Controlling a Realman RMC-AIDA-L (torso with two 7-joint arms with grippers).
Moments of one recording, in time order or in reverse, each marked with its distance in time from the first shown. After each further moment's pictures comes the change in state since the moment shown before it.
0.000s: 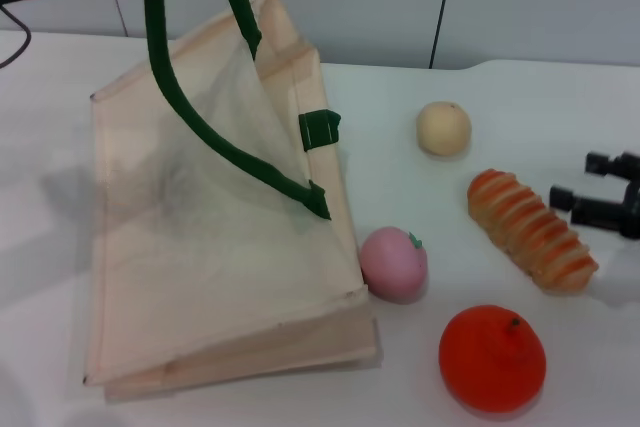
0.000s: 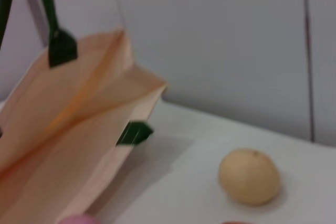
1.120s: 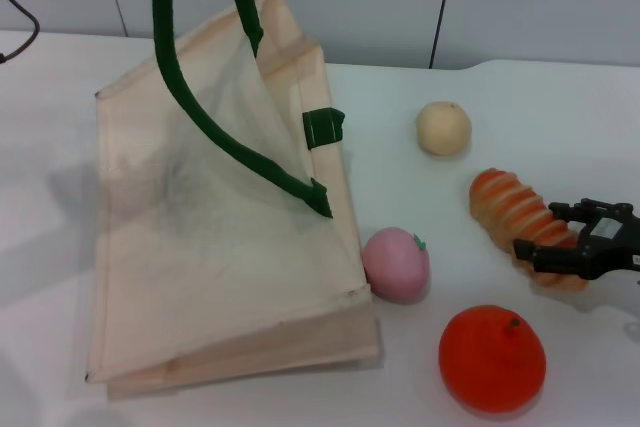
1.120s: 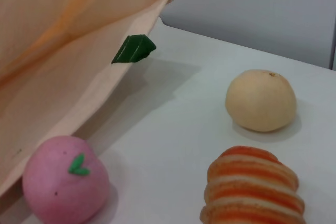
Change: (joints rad) left arm -0.016 -0.003 0.000 0.000 -0.001 0.000 -0.003; right arm 0.028 0.006 -0.117 0.125 -0.075 -0.223 -0.013
